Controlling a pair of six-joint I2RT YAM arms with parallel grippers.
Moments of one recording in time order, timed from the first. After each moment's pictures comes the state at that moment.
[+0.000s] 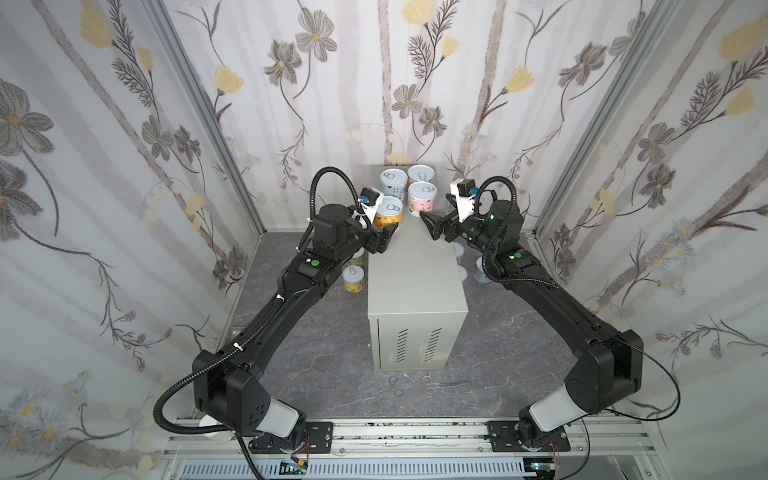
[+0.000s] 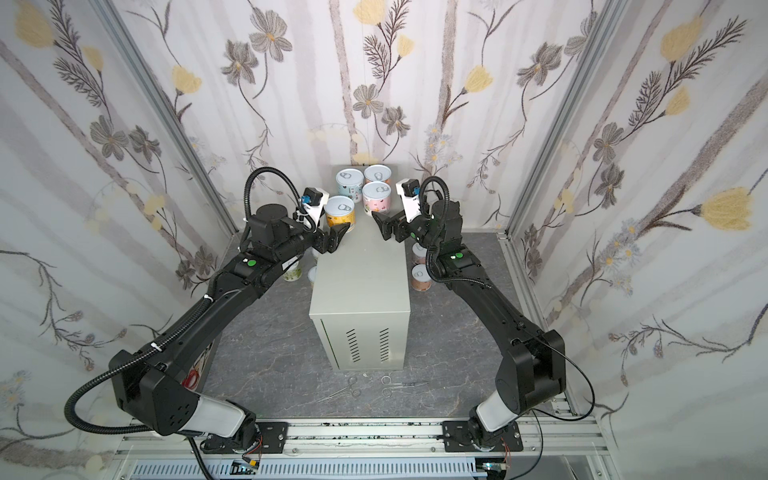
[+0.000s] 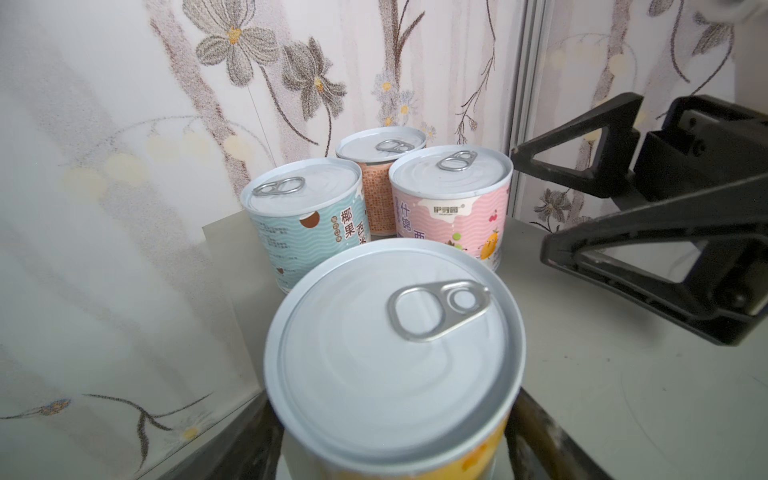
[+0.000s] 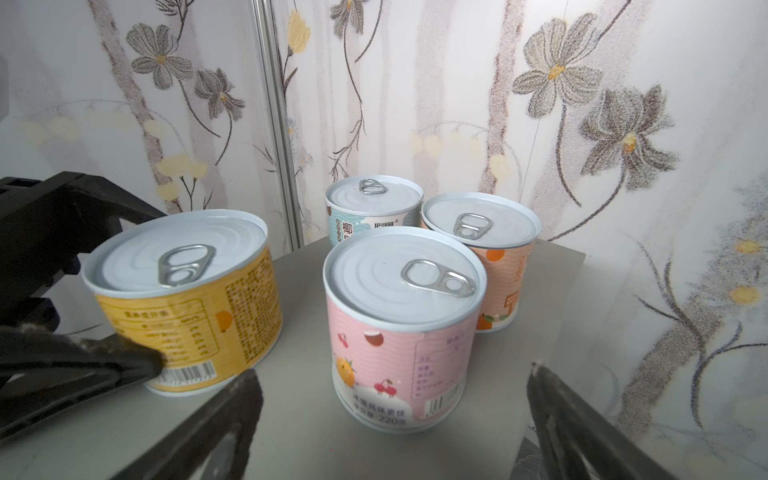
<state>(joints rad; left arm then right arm) -0.45 1.48 1.43 -0.10 0.20 0.13 0.40 1.57 1.43 0.16 -0.35 -0.03</state>
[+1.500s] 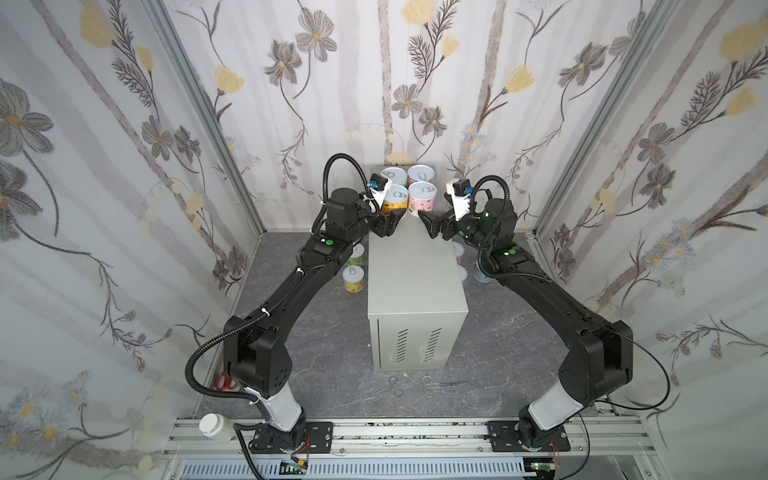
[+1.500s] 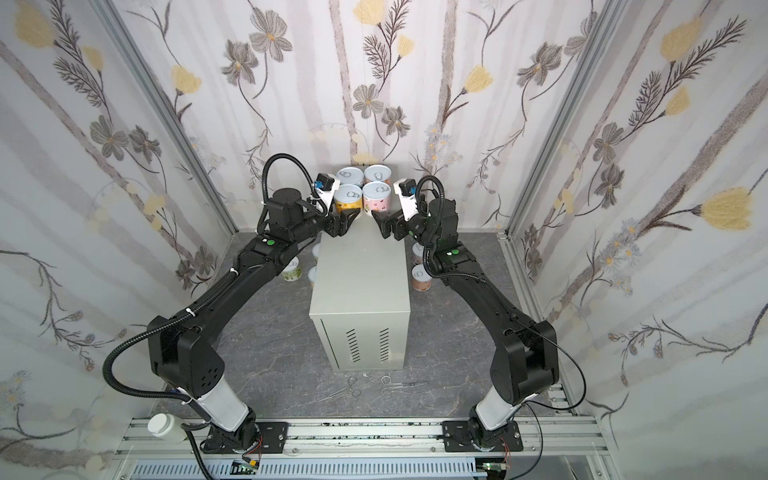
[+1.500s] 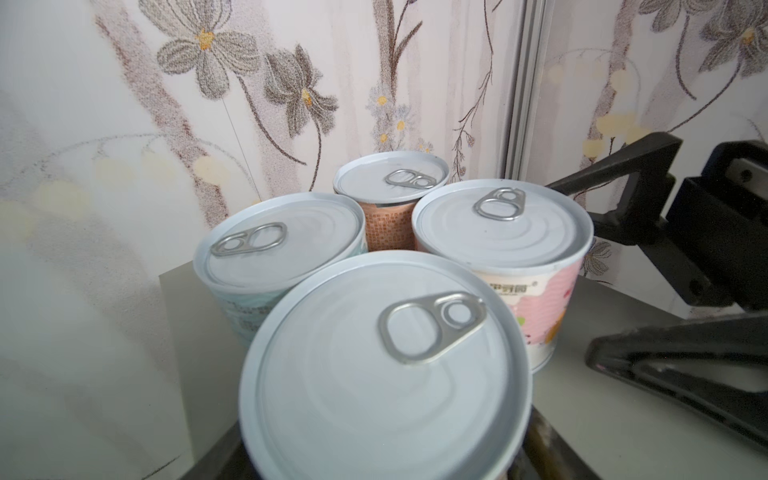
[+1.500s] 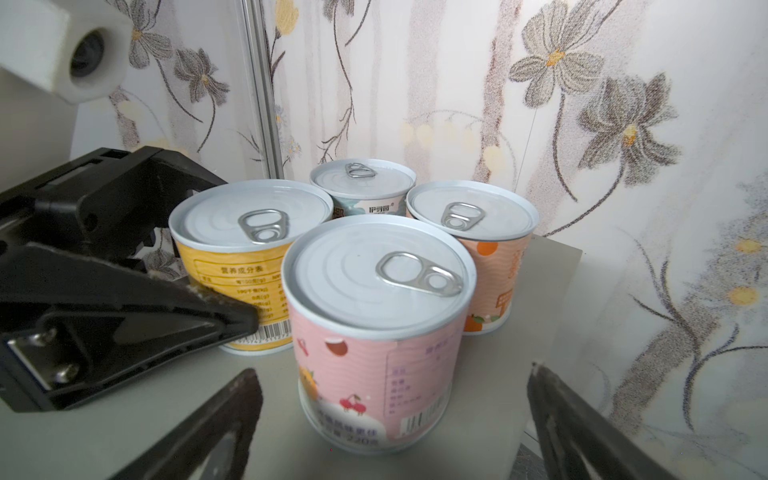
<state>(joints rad) -0.43 1.70 1.63 -0.05 0.28 0.12 0.39 1.63 1.46 0.17 -0.35 -0.06</state>
